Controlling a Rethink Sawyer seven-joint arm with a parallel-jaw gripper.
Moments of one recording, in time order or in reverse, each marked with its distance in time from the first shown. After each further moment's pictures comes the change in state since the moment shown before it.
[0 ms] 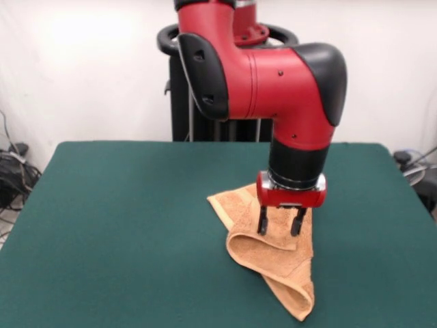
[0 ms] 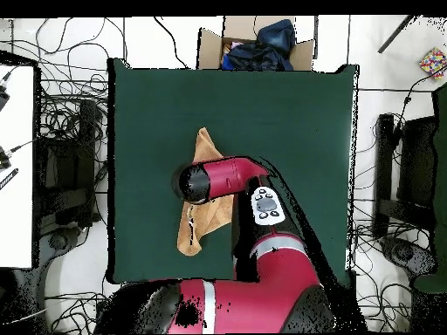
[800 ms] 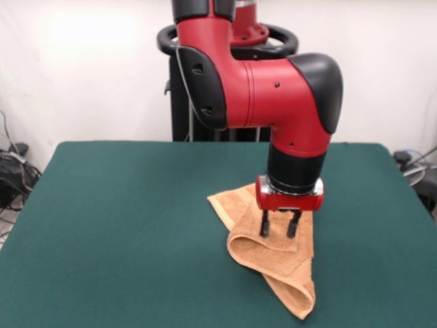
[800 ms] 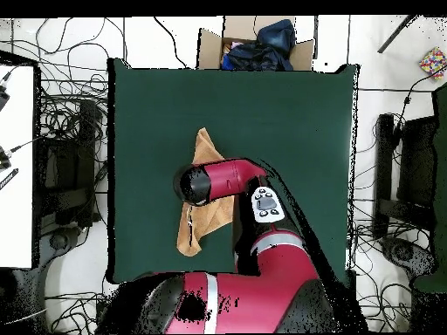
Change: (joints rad) arm -0.002 0.024 0.000 -0.003 0.000 -0.007 0.000
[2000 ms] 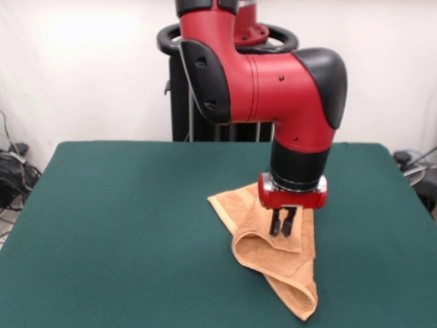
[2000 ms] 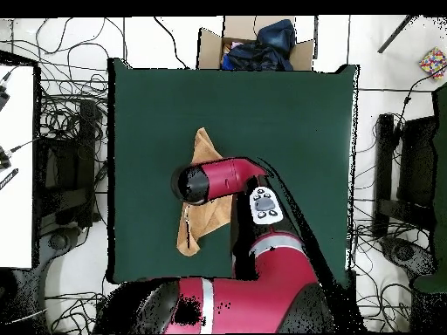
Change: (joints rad) arm 0.007 -0.024 0.000 0.006 0.001 -0.002 0.000
